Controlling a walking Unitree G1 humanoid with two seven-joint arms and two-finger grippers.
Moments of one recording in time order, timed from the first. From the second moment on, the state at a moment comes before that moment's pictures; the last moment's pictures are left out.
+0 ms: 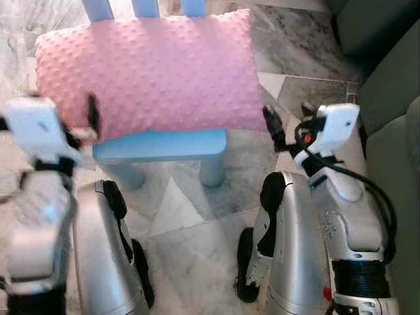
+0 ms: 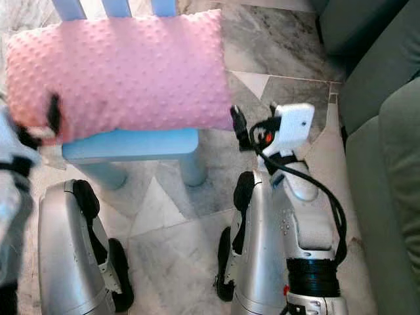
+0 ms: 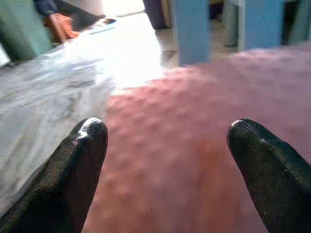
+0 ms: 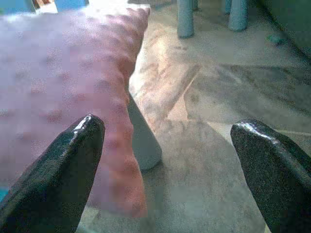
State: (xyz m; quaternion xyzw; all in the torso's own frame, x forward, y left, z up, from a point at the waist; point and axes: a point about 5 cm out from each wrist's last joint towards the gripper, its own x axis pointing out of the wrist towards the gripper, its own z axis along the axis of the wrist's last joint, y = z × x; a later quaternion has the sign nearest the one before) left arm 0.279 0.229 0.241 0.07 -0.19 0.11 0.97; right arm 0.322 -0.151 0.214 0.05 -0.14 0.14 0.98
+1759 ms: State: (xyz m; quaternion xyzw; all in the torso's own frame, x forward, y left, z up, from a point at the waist) left arm 0.370 0.282 0.227 -0.13 -0.04 0.00 0.99; right arm 0.371 -0.144 0.231 0.19 -0.07 0.33 0.92
